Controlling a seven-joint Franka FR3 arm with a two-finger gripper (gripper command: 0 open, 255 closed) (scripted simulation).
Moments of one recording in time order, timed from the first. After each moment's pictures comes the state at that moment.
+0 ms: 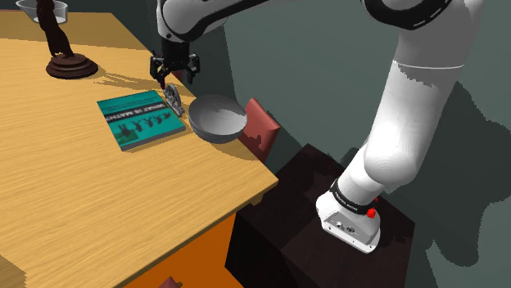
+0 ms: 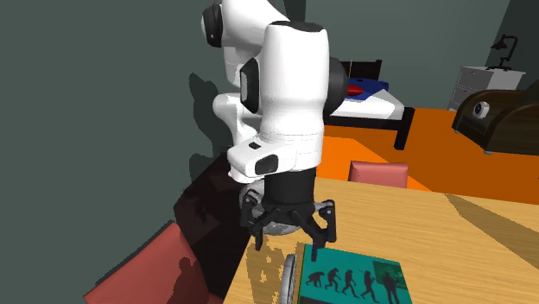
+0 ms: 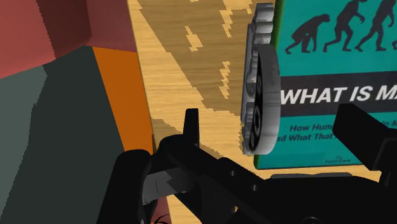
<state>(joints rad) 0.07 0.29 0.23 -1.79 -0.13 2.19 0.54</state>
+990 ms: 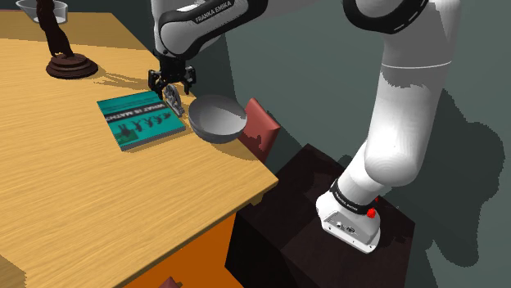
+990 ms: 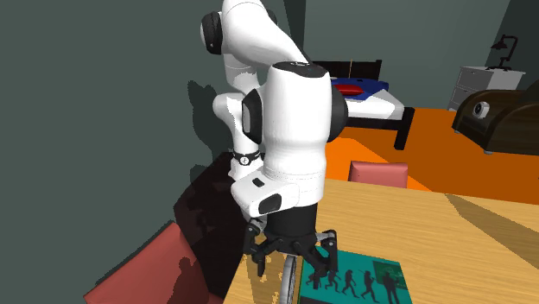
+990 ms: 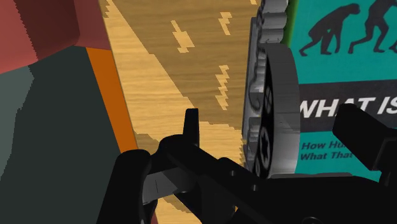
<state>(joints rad) 0.08 0.39 0.22 -1.77 -0.16 2.26 0.56</state>
